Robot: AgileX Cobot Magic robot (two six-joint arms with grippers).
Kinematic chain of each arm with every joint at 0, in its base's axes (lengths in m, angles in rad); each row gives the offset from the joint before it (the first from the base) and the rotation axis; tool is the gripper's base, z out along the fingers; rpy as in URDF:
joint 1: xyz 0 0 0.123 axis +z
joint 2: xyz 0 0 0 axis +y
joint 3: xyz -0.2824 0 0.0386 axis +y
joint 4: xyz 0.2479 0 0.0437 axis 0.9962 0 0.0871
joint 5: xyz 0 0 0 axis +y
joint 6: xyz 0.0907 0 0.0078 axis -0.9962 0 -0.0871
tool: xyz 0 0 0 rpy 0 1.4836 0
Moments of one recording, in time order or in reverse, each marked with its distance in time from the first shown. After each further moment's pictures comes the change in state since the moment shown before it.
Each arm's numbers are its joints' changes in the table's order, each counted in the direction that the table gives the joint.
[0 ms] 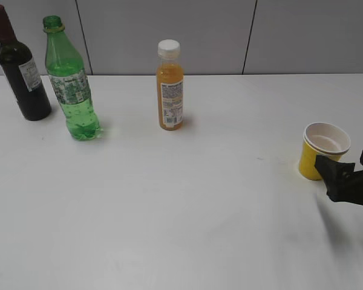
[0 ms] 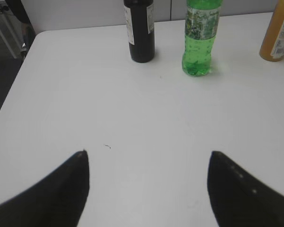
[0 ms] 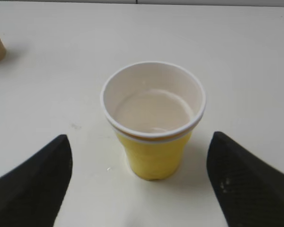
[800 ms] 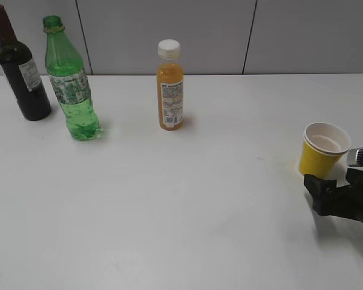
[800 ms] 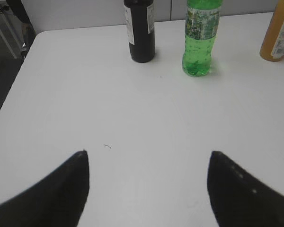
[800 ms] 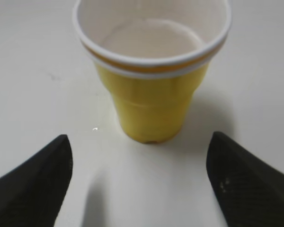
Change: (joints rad) left arm 0.000 0.000 0.000 0.000 0.000 0.000; right arm 0.000 0.306 -0.033 0.021 -0.167 0.055
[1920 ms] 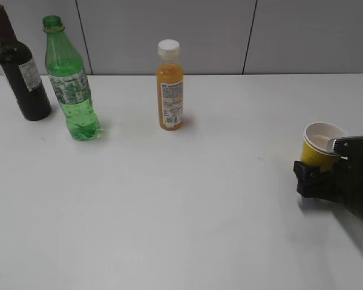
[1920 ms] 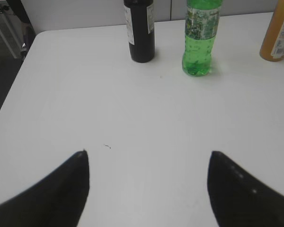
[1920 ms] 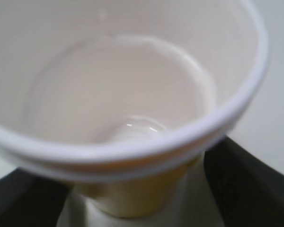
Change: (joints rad) left arm 0.000 0.000 0.000 0.000 0.000 0.000; right arm 0.000 0.210 -0.198 0.043 -0.033 0.006
